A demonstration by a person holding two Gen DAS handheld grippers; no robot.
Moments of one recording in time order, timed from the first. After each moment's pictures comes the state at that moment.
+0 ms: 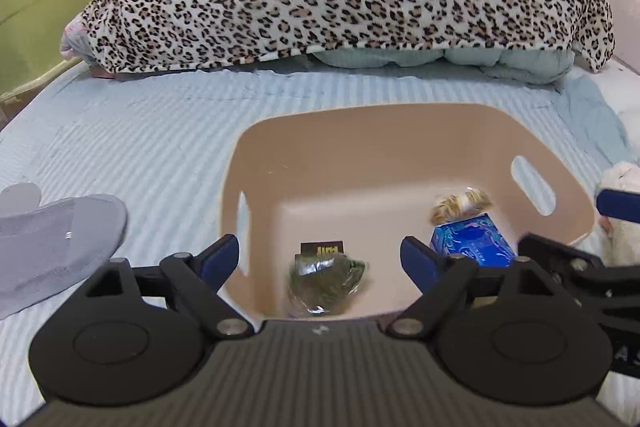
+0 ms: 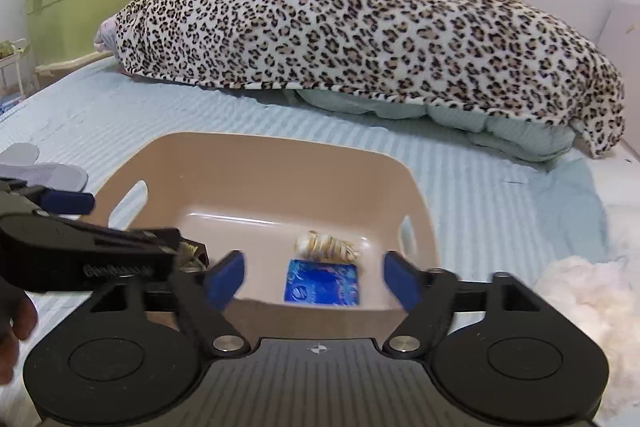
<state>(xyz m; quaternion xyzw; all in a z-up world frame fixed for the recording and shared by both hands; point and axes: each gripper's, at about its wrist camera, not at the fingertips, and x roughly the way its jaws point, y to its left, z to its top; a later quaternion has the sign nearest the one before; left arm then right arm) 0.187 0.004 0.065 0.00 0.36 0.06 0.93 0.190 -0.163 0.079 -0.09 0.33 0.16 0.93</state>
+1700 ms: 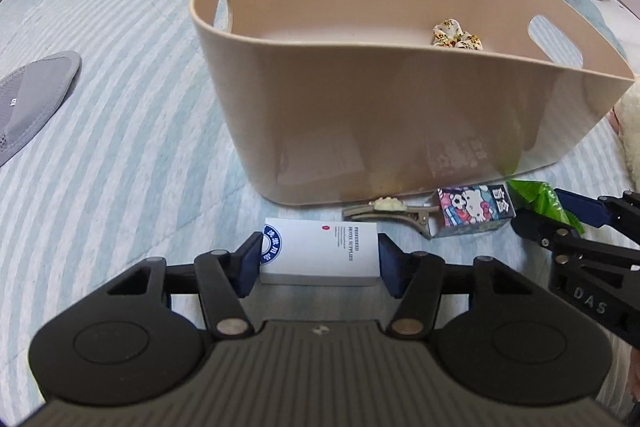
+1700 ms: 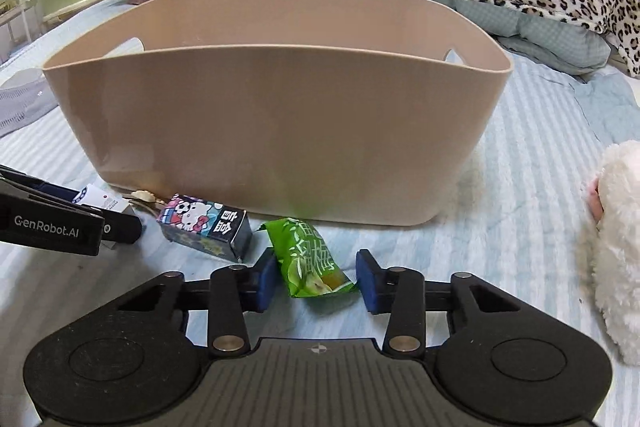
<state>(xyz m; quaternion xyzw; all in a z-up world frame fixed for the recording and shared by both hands) 0.165 0.034 -0.032 -0.04 0.49 0.02 0.87 0.171 -0.171 -0.036 -0.09 0.41 0.19 0.89</state>
